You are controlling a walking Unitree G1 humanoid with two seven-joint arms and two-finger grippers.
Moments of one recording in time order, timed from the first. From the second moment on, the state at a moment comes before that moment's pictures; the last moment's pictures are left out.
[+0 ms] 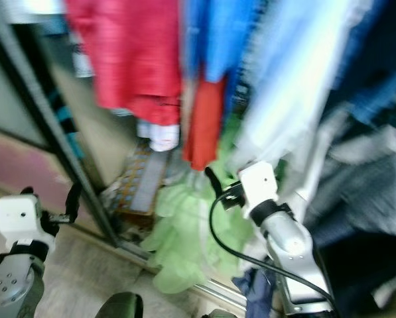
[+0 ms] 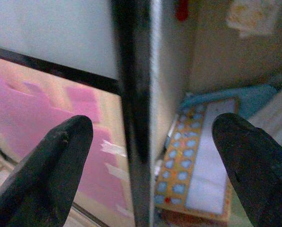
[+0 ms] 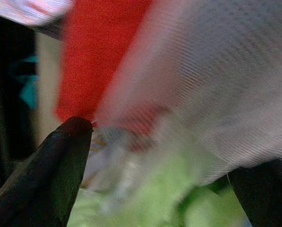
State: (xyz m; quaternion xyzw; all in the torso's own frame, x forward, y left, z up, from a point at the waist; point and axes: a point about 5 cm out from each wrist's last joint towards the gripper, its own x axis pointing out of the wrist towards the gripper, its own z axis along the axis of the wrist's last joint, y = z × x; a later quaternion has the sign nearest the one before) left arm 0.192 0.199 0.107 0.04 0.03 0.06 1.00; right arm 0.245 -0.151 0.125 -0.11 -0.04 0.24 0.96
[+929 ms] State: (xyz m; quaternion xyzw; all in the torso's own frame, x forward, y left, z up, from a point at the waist) left arm 0.200 0.192 0.089 0.07 0.07 0.06 0.99; right arm 0.246 -0.165 0.081 0.00 0.06 0.17 0.98
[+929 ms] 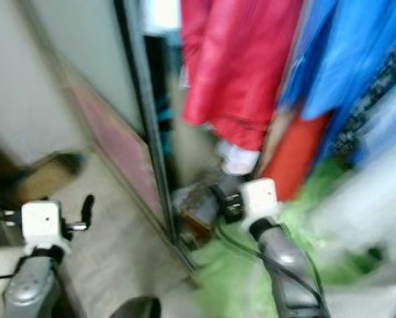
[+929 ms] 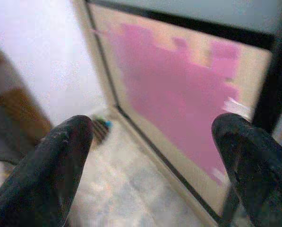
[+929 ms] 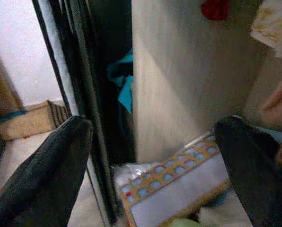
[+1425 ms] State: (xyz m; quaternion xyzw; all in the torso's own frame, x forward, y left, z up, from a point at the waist) left arm 0.199 0.190 0.100 0.10 0.05 0.05 0.99; right arm 0.265 -0.180 0.087 0.00 0.04 0.07 1.00
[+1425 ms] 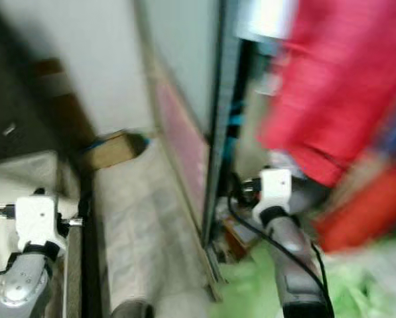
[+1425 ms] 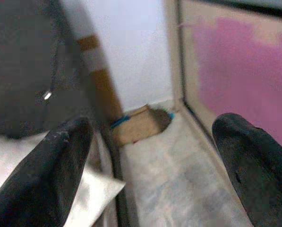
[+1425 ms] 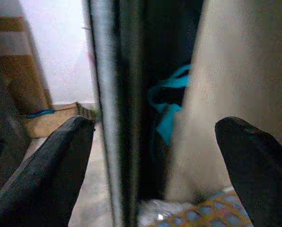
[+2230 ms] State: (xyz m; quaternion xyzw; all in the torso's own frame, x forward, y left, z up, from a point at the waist) left arm 0.191 0.188 0.094 0.07 0.05 0.07 0.99; right arm 0.255 -0.180 0.085 -0.01 0.05 0.06 1.00
